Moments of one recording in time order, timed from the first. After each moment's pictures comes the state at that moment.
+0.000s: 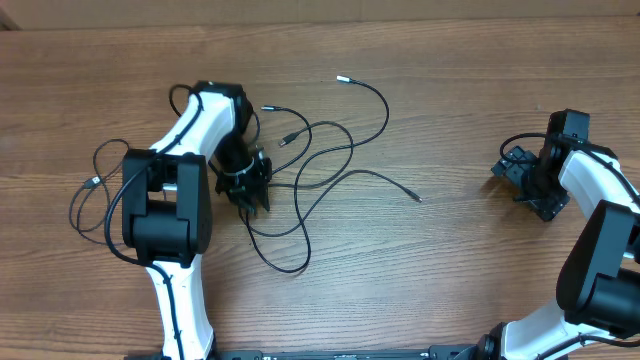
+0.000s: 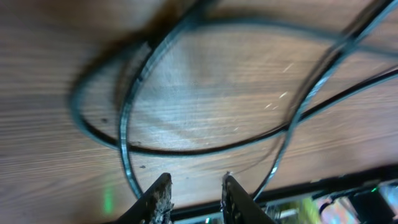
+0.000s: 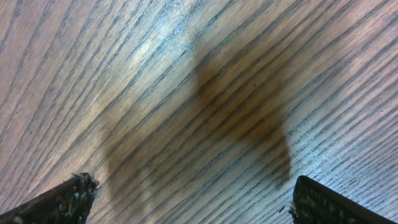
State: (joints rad) left arm -0.13 2.21 1.65 -1.47 0.32 -0.17; right arm -0.31 1.80 1.08 -0.66 0.00 0.52
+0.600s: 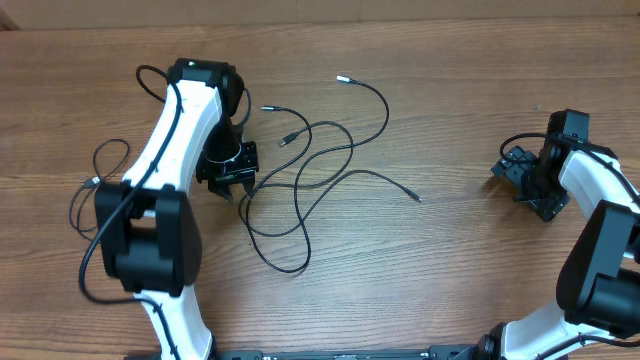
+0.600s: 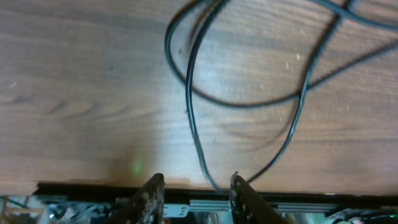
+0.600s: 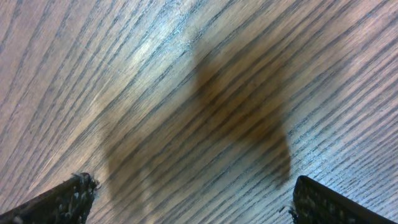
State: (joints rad) left arm -0.15 2.03 1.72 -1.61 0.14 -0.31; right arm -0.31 1.80 1.08 -0.66 0.00 0.52
